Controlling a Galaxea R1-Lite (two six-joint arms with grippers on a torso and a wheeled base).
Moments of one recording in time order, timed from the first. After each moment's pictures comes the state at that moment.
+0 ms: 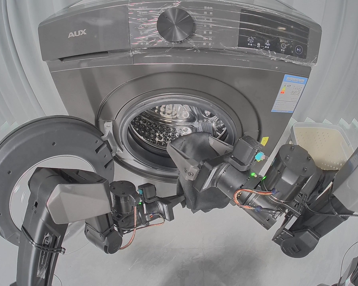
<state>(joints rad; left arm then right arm) -0.49 2.50 -0.79 -1.55 -0.42 -0.35 0.83 1.99 -0.72 -1.47 -0.12 0.21</state>
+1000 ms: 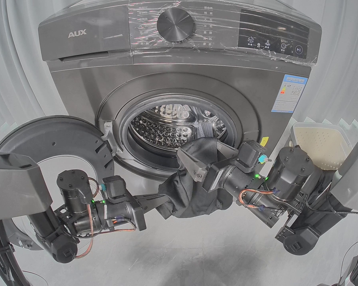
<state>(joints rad) -0.48 2.05 -0.38 -1.55 -0.54 -0.25 0.78 2.00 -0.68 -1.47 -0.12 0.21</state>
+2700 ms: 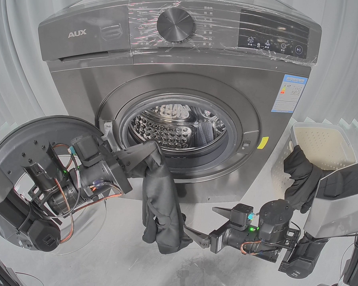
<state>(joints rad) -0.46 1.80 -0.46 -1.55 -0.46 -0.32 0.81 2.15 -0.37 -1.54 -0.02 0.19</state>
